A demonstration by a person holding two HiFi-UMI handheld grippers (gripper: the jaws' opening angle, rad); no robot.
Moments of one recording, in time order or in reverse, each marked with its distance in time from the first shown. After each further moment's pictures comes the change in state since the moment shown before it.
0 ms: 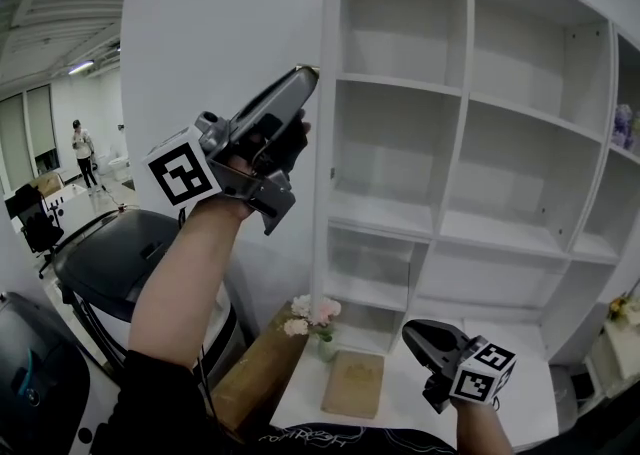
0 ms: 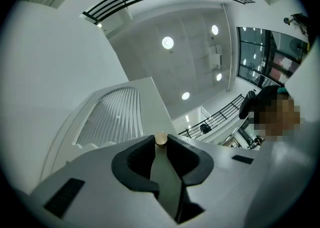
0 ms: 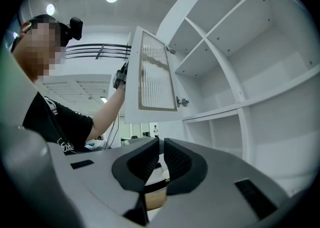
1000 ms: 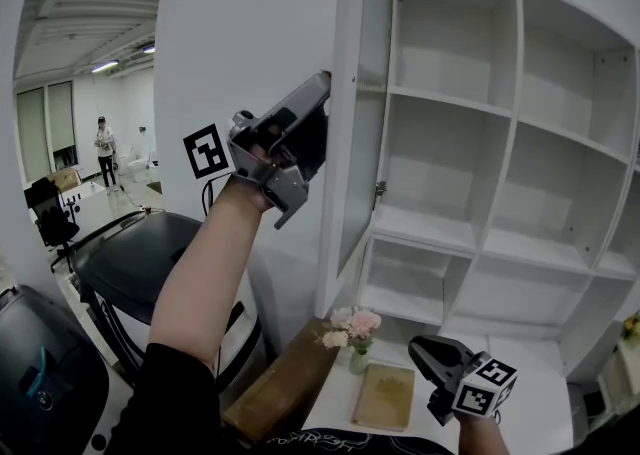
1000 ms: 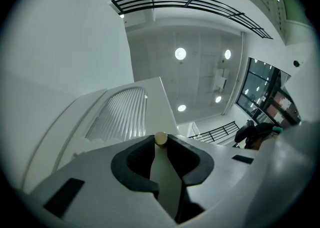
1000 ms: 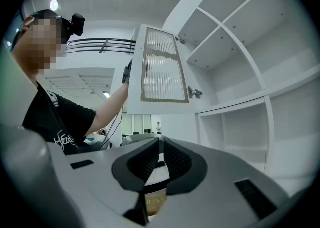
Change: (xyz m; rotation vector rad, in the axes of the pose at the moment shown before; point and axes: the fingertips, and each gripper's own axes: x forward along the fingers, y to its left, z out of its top) left arm -0.059 0.032 0.038 -0.275 -0.045 -0.125; right arm 0.061 0.032 -0.034 -0.038 0.038 0.025
